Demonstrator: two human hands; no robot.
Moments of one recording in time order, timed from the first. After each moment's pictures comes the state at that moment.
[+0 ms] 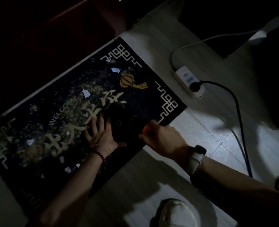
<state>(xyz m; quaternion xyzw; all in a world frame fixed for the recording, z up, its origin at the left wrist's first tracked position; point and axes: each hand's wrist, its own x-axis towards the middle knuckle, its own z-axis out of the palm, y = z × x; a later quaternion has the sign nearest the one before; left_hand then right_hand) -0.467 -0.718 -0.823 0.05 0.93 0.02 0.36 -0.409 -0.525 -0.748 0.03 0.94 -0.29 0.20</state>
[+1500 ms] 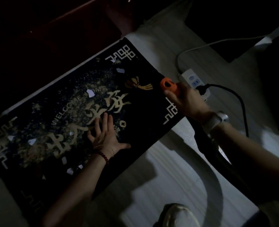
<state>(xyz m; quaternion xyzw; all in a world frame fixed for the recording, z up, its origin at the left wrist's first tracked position) -0.469 -0.722 -0.824 0.04 0.94 0.04 0.34 -0.488 -0.462 -0.749 0.11 0.94 -0.30 0.08</state>
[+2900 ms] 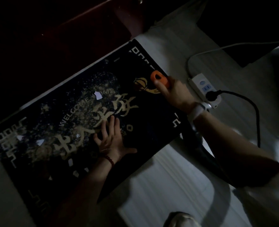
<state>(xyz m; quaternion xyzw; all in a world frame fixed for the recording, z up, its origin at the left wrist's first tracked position) -0.469 -0.721 -0.822 0.03 0.94 0.06 0.33 -0.545 -0.497 -0.761 0.11 0.93 -0.33 0.11</state>
